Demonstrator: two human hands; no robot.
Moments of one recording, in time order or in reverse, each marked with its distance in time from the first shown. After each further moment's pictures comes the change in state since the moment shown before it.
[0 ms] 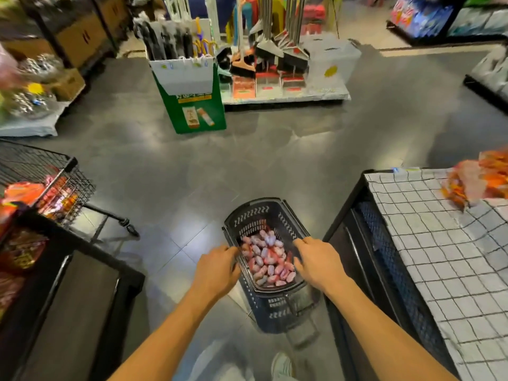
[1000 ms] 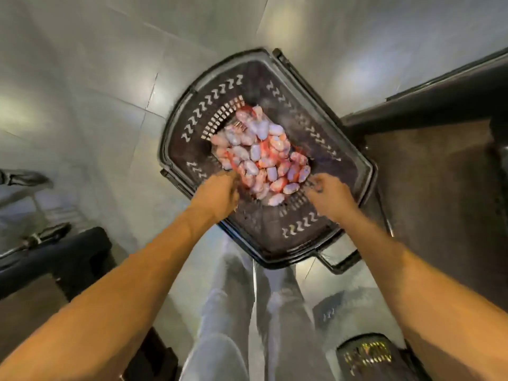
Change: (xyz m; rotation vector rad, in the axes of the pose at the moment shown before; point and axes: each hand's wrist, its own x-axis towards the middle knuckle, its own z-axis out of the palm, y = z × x) left_hand 0.379 -0.127 0.340 -0.056 -0.773 0.094; right_hand 0.275 0.098 0.360 0.897 -0.494 0.862
